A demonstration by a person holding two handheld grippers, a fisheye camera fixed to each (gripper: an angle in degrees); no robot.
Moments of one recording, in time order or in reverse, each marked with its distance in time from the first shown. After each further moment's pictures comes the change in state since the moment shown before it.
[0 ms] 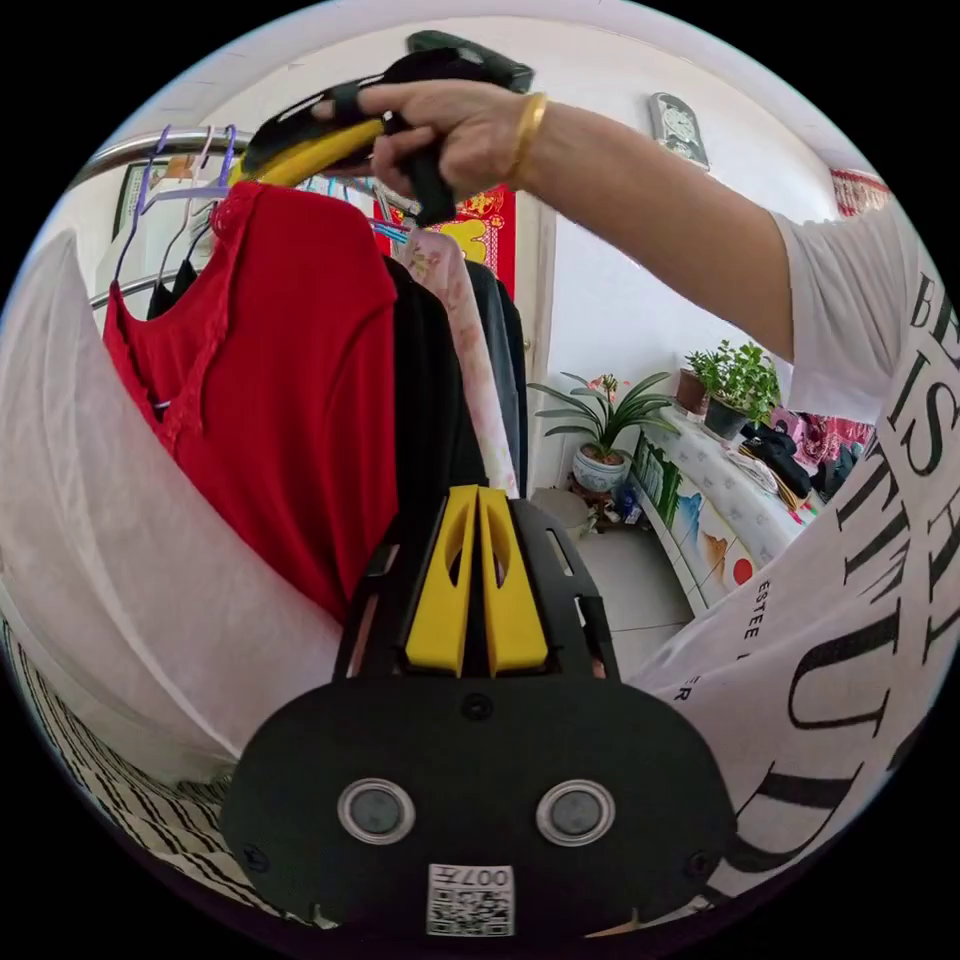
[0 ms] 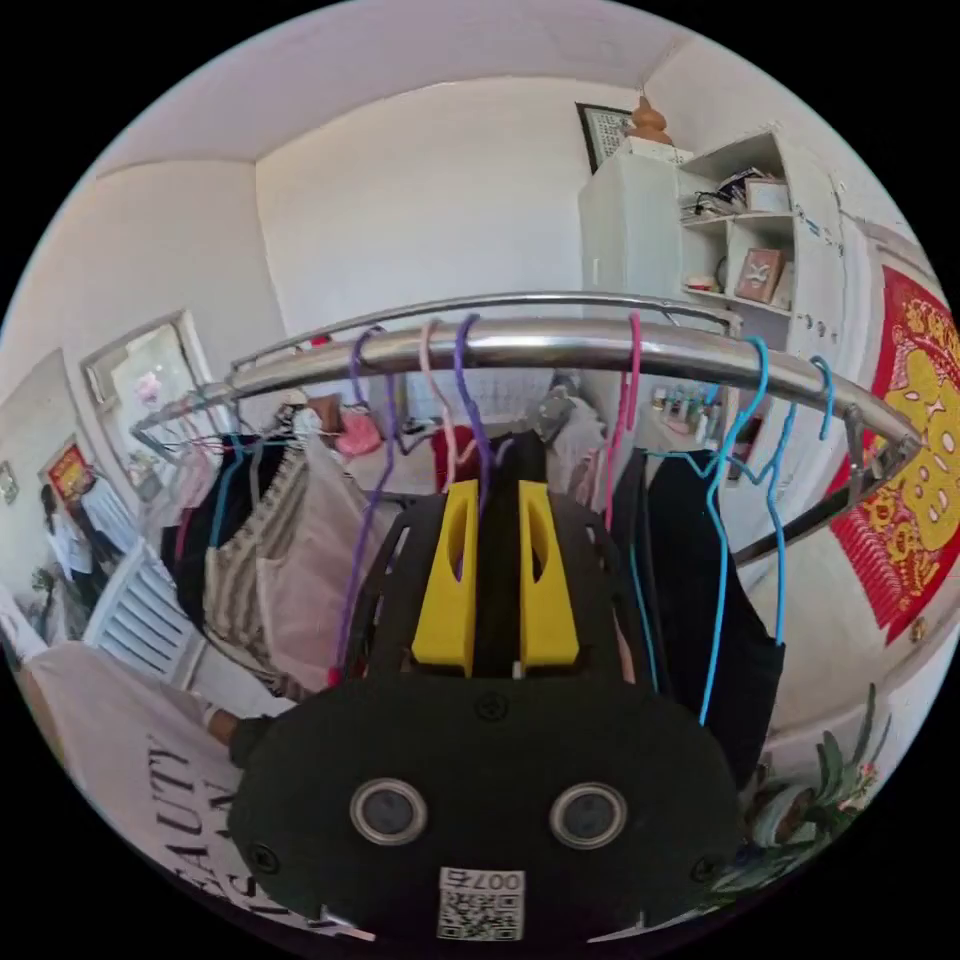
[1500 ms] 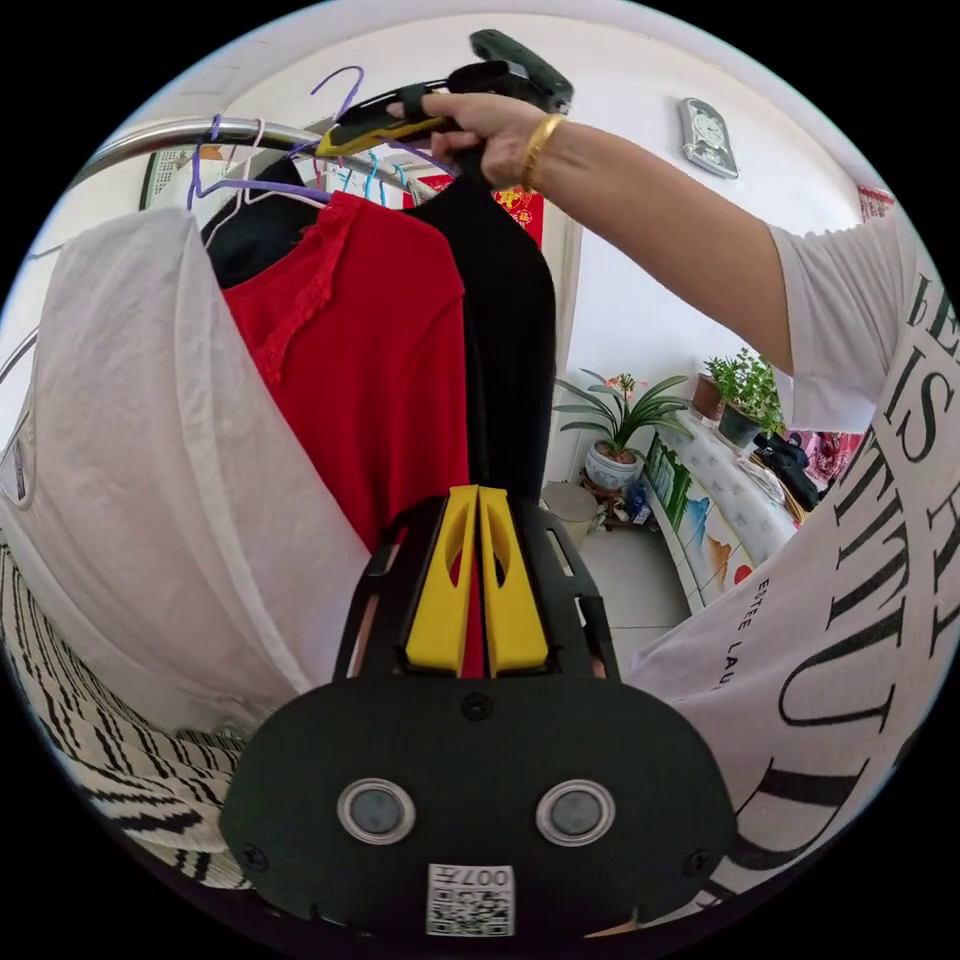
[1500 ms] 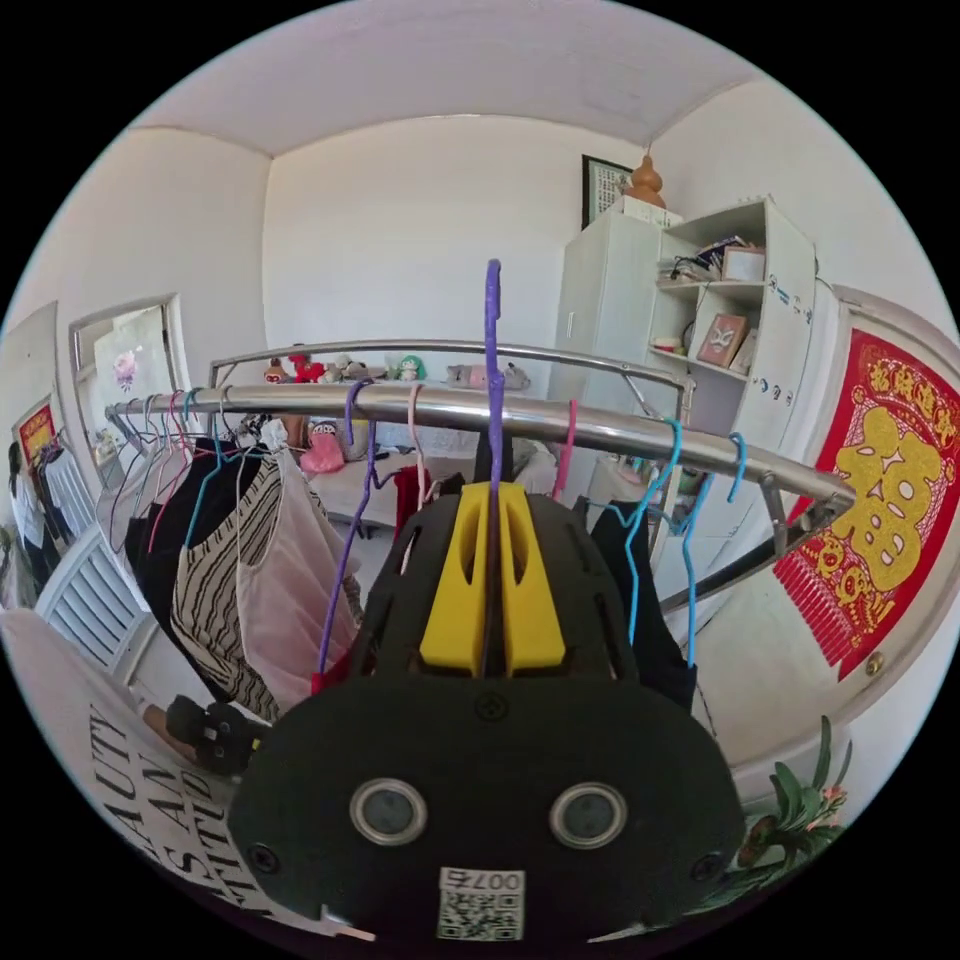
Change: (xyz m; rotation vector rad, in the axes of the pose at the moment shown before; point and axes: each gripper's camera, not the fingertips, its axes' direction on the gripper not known) left arm -0.005 -0.043 -0.038 -0.031 -0.045 -0.063; right arm -0.017 -0.090 -0.028 0.178 0.117 -0.102
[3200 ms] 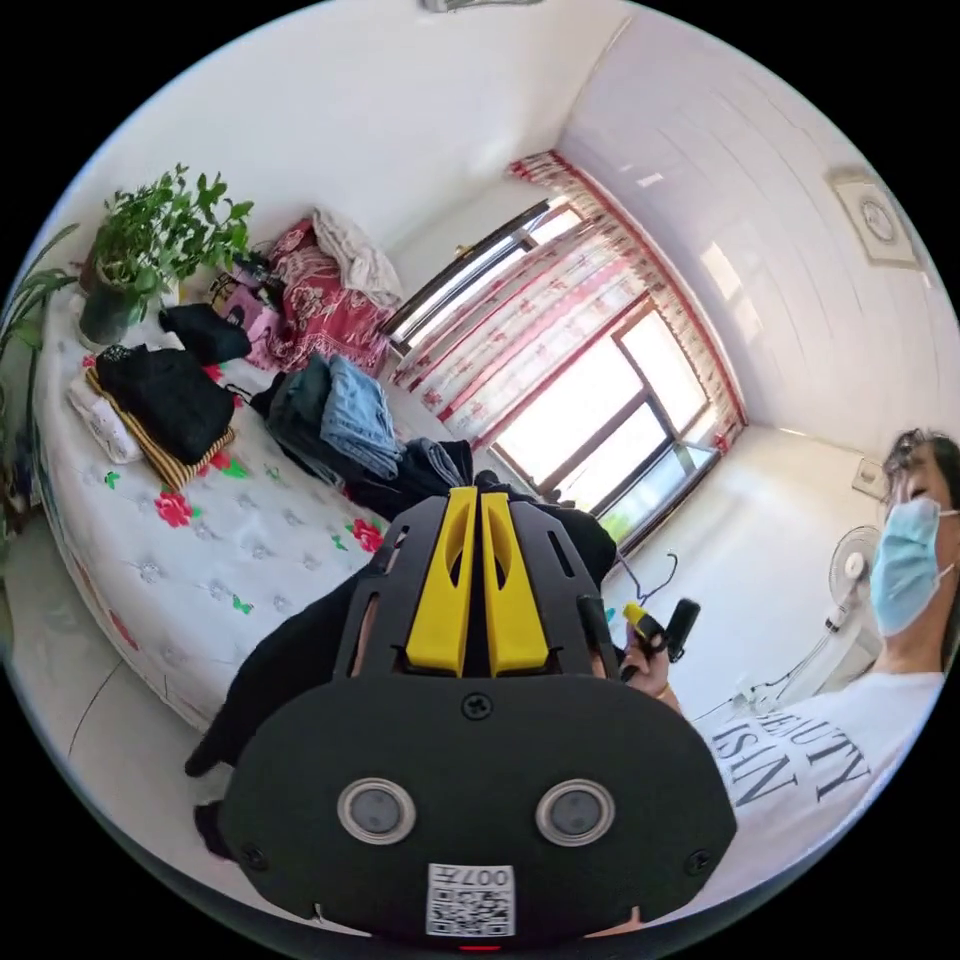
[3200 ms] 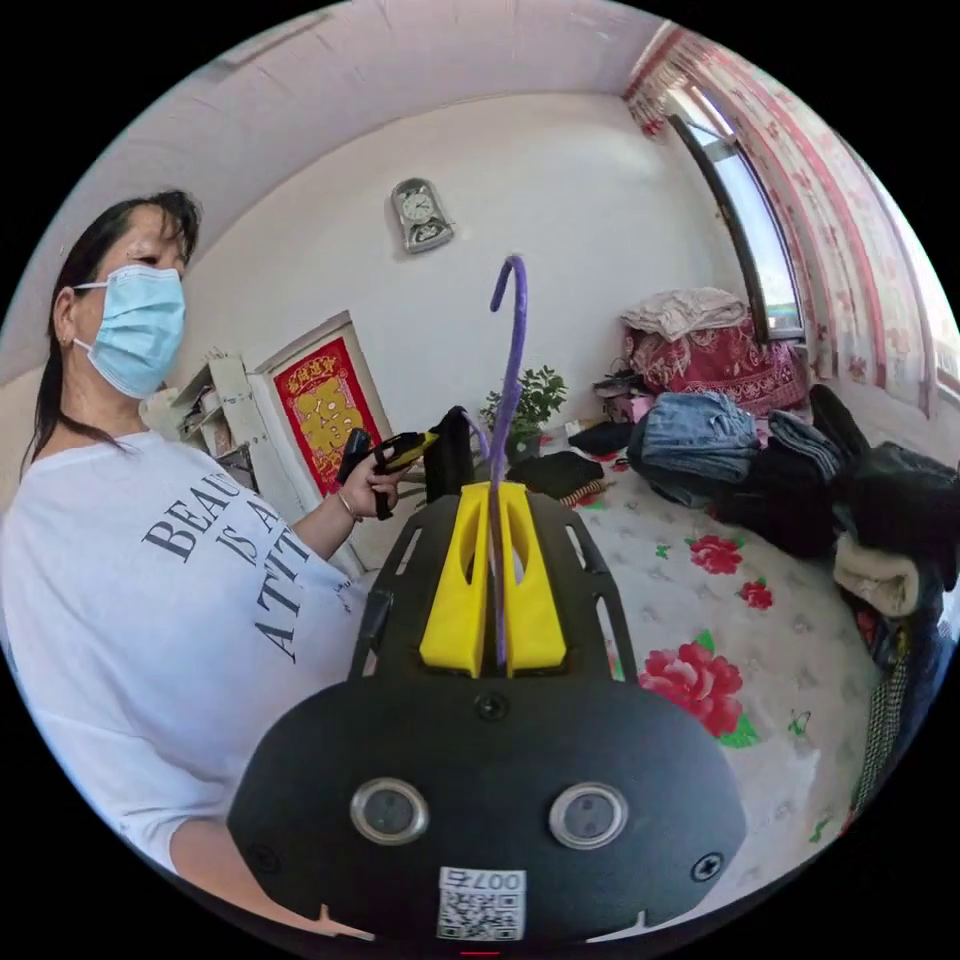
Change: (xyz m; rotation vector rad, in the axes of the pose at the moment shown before) left arm 0.771 -0.350 0.206 -0.319 1.625 0.259; right arm -0.530 0.437 -0.716 0.378 1.181 0.984
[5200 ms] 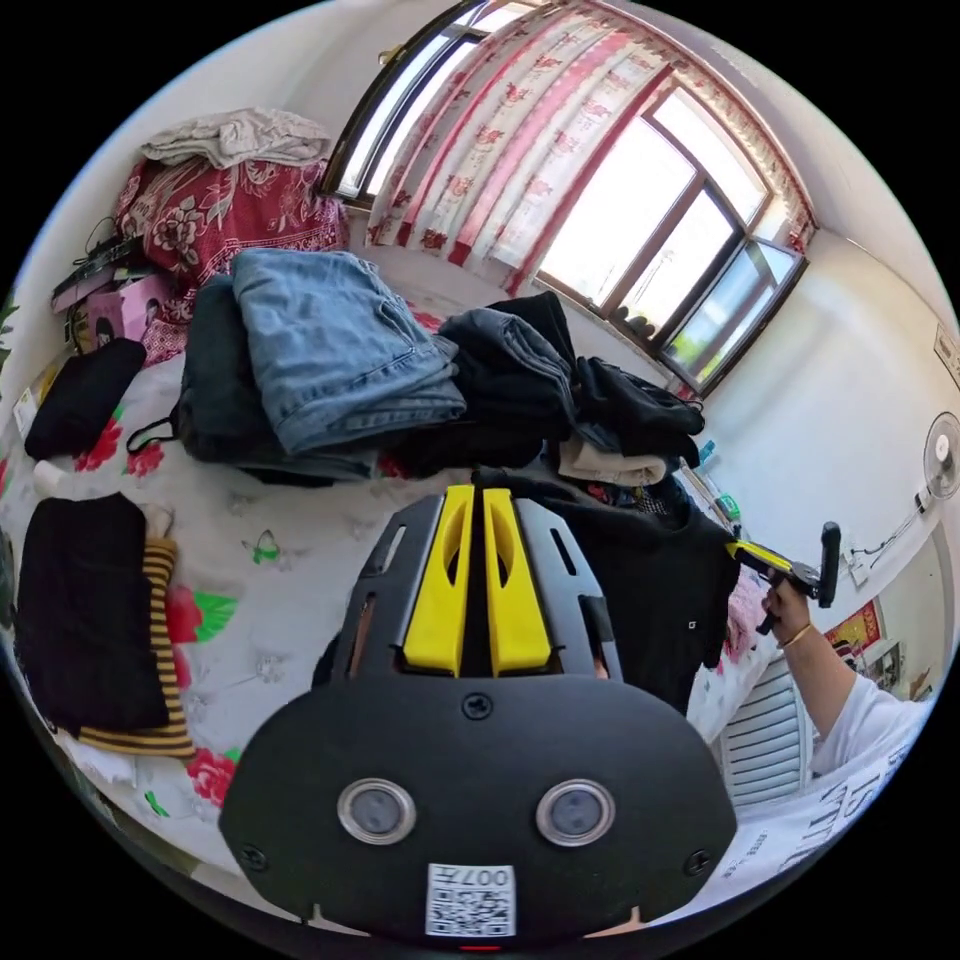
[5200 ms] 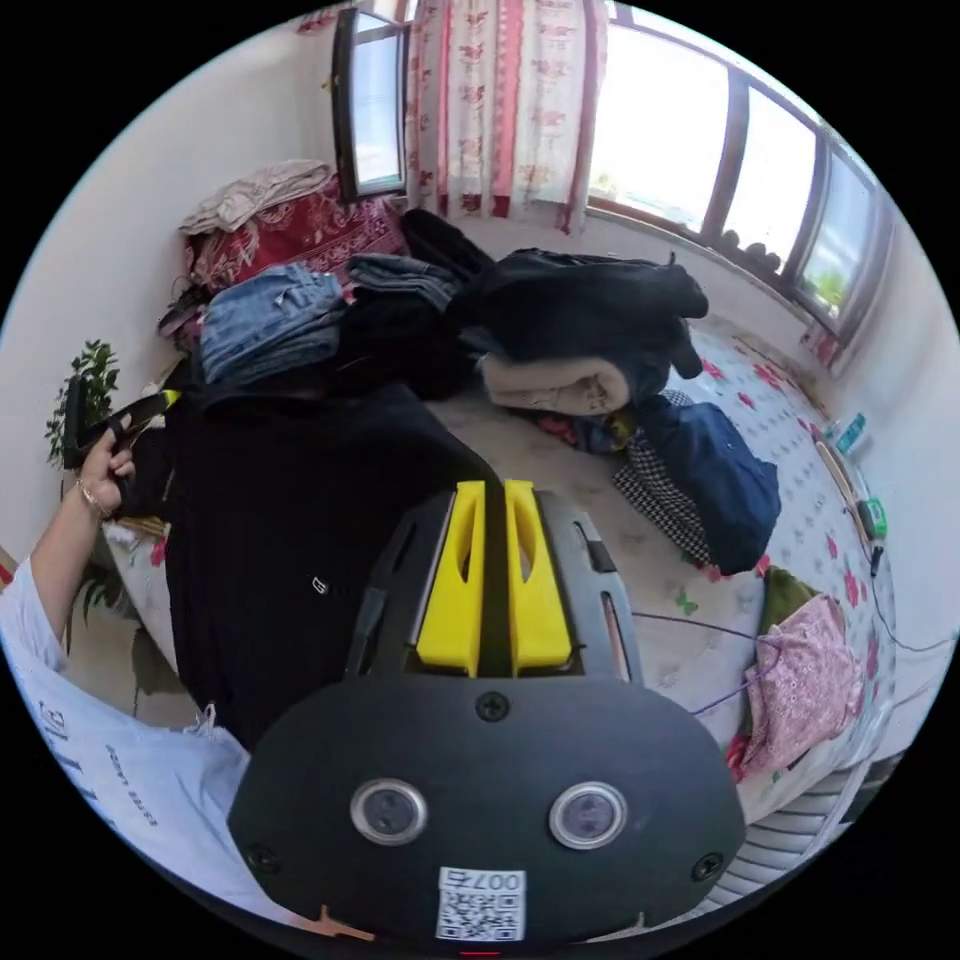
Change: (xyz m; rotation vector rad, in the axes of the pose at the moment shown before) left arm -0.190 -0.240 0.493 -0.553 -0.152 0.248; right arm 0.192 -0.169 0.055 -0.303 1.182 0.586
